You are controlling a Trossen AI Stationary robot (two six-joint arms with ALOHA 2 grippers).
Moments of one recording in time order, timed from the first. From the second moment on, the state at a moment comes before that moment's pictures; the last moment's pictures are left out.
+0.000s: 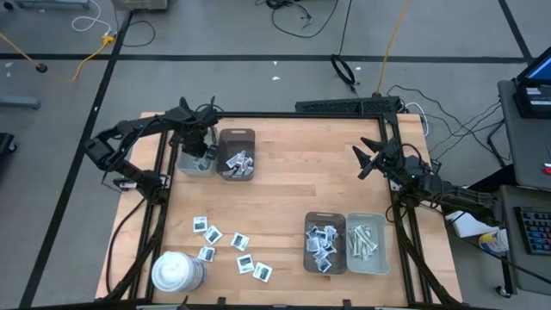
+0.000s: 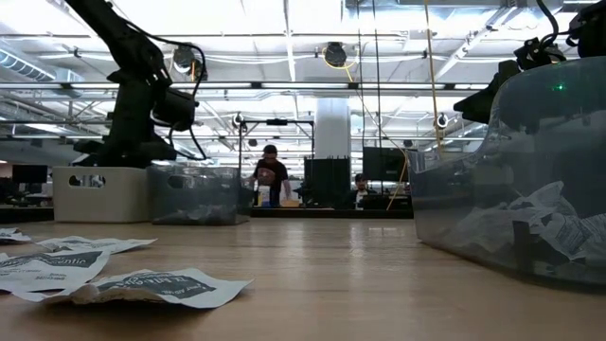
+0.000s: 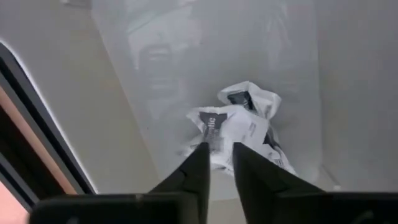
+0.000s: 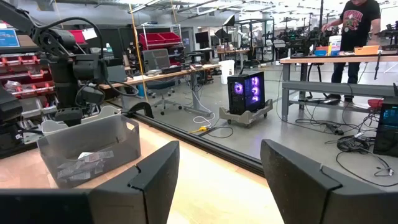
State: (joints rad) left arm 0.84 1.48 0.86 -1.04 0.00 -0.44; right arm -0.31 0.04 0.01 0.08 0.41 0.09
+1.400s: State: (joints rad) left arm 0.42 1.33 1.12 -1.21 0.05 -0.39; right arm -0.31 0.04 0.01 0.08 0.41 0.09
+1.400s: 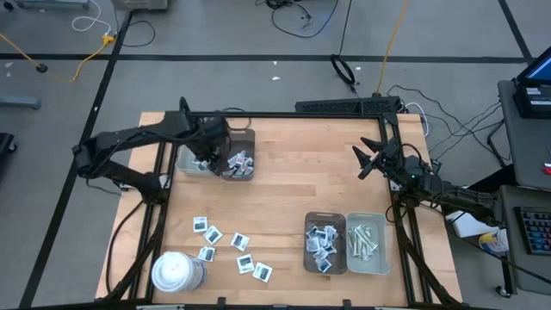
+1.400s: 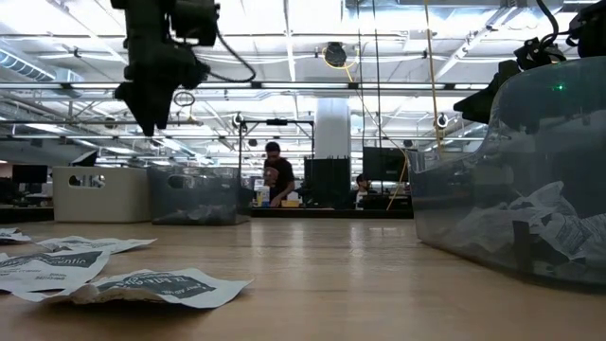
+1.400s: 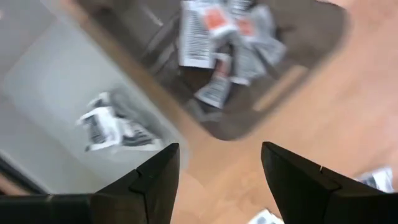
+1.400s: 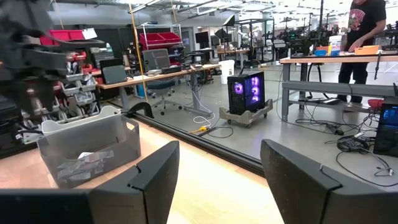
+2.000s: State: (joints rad) left arm -0.12 1.33 1.14 -1.20 0.09 -0.59; right arm -0.31 0.04 0.01 0.08 0.41 0.09
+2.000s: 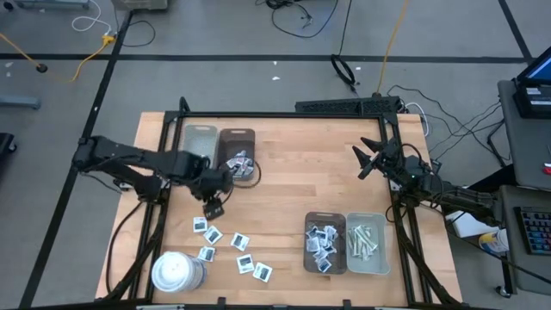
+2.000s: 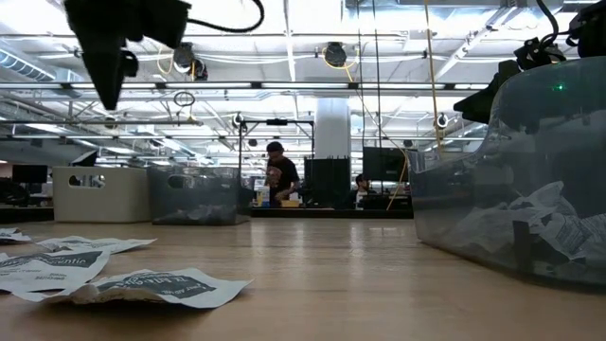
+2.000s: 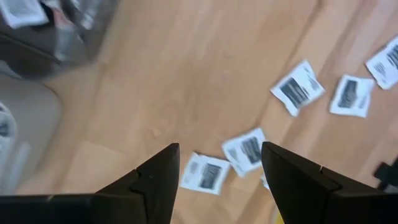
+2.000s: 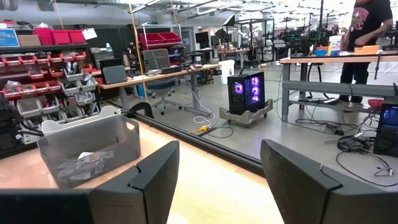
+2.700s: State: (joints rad) left arm -0.44 1.42 1.14 -1.15 0.05 -1.04; right arm -0.31 0.04 0.01 0.08 0.41 0.09
